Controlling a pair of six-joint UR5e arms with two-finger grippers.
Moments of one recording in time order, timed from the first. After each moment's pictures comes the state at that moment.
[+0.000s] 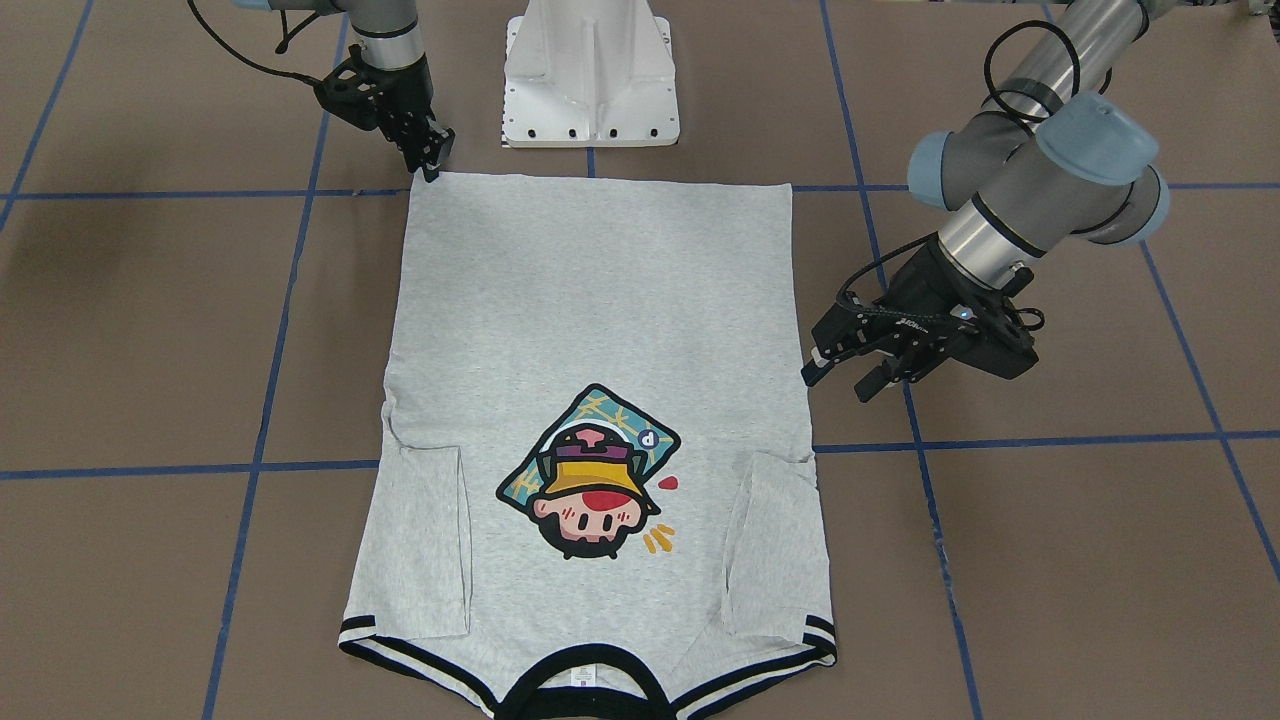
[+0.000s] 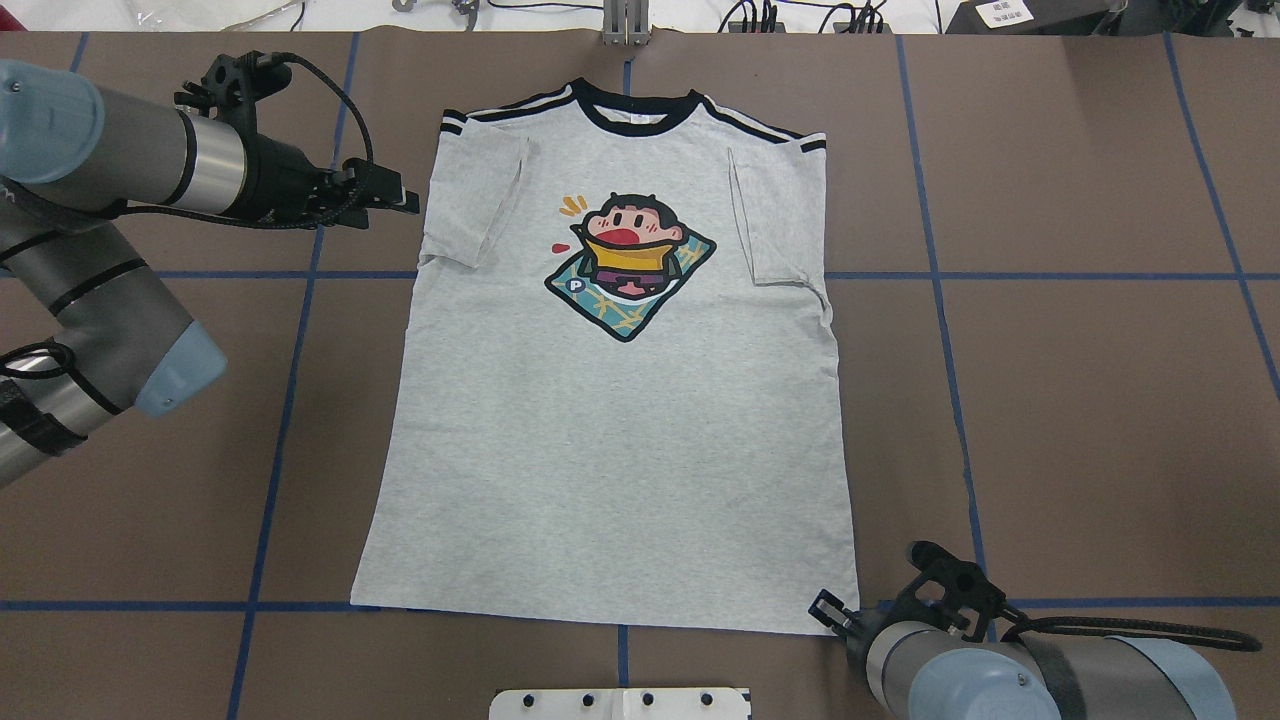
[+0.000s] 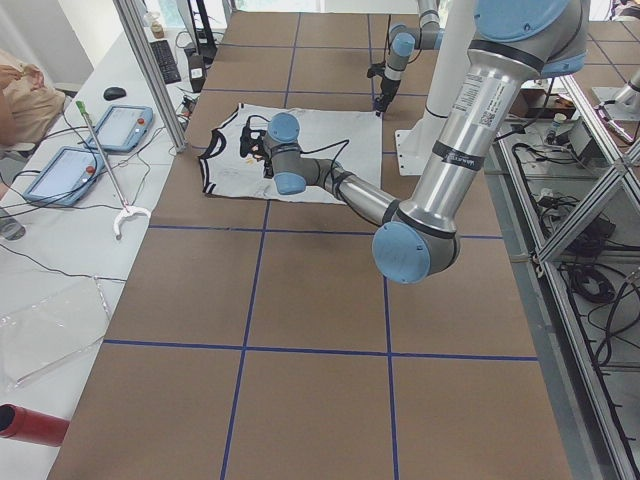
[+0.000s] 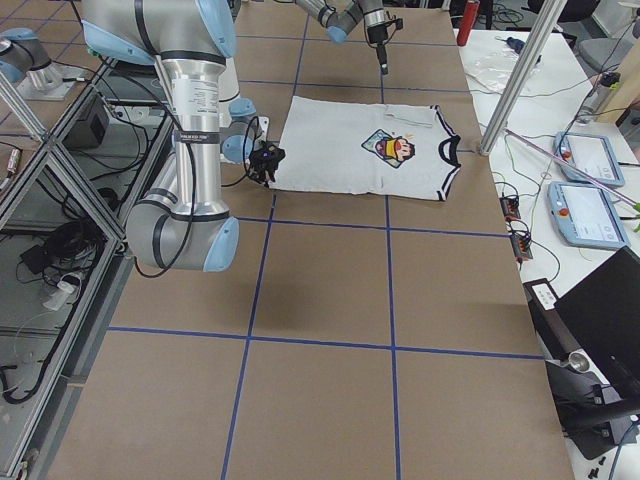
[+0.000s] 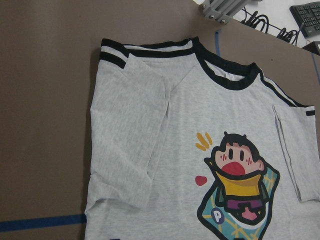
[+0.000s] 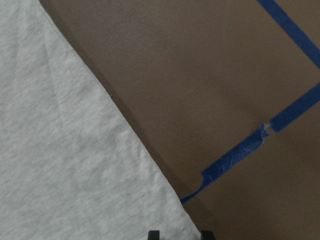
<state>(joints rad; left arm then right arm) -0.88 -1.98 -1.56 -2.47 -2.10 -1.28 0.01 -1.50 2.12 -1.45 1.41 2.22</state>
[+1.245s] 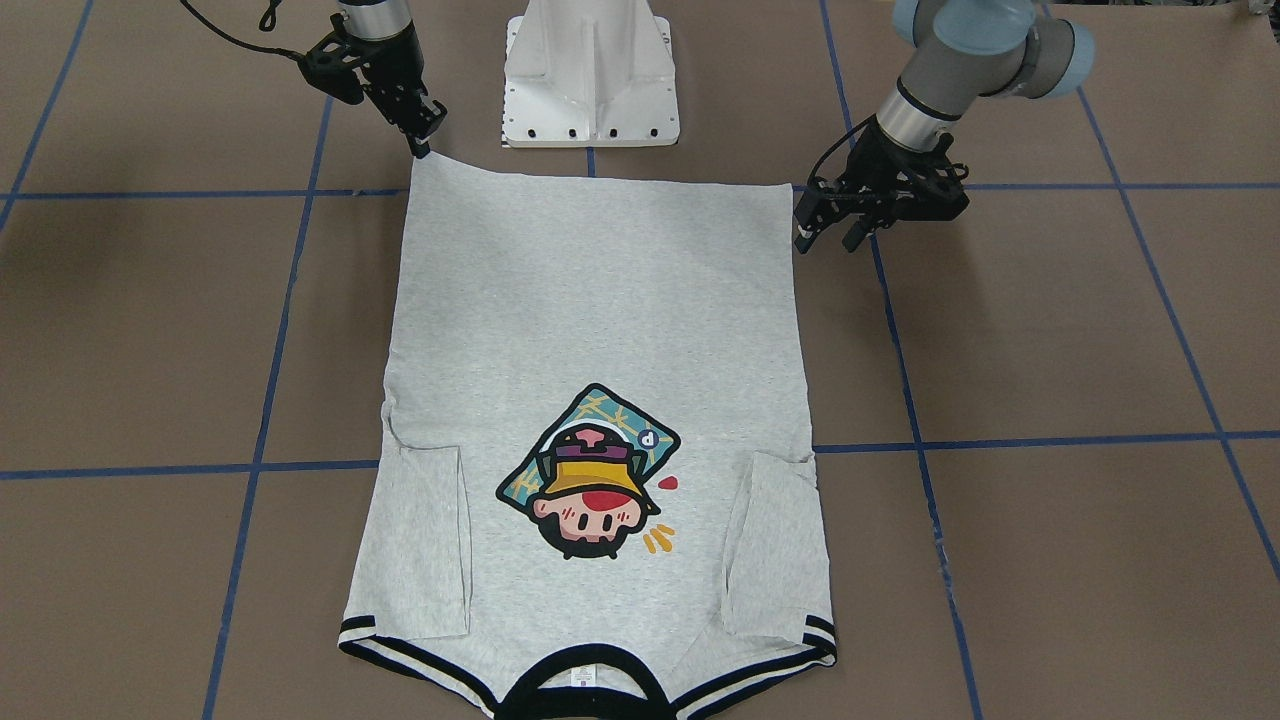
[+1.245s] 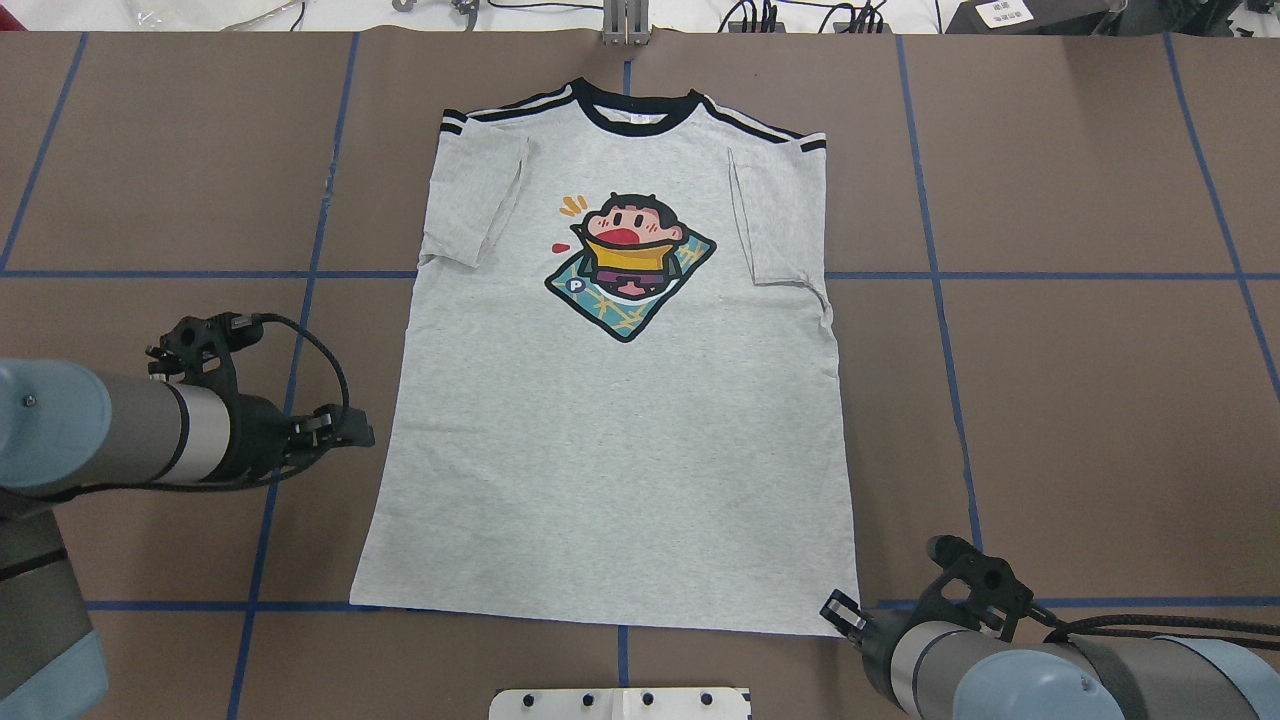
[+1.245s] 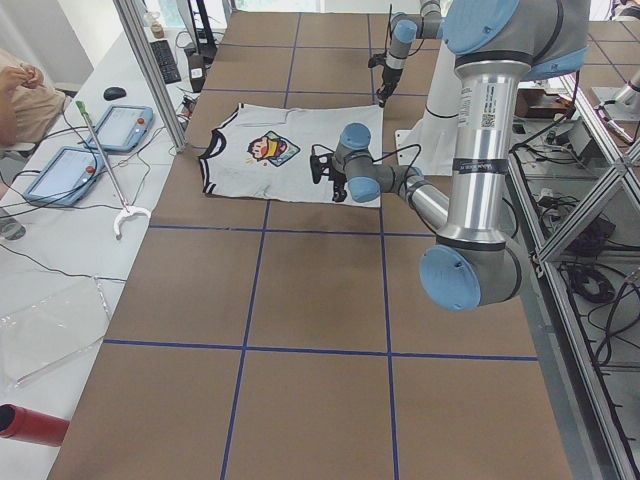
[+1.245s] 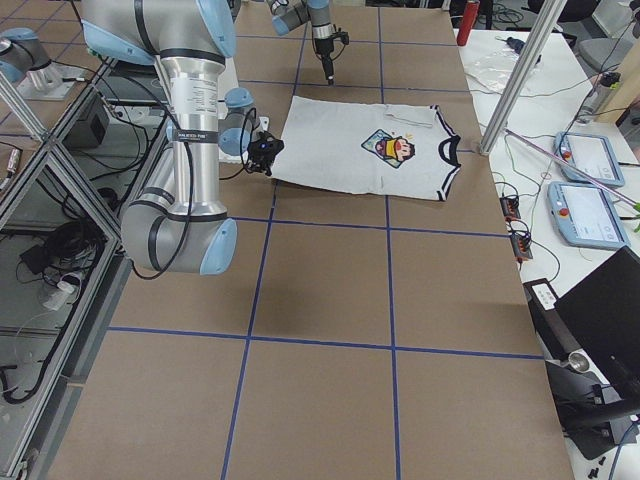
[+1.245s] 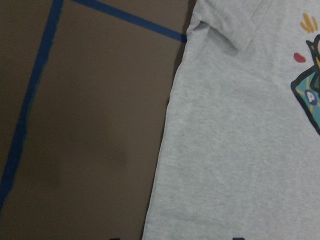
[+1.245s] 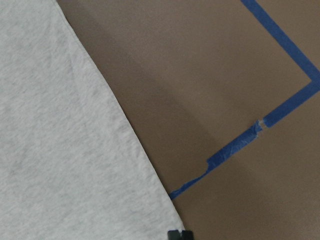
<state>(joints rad) -0.48 -1.59 -2.02 -2.13 -1.79 -1.54 0.02 -1.54 2.23 -1.45 1.41 2.22</state>
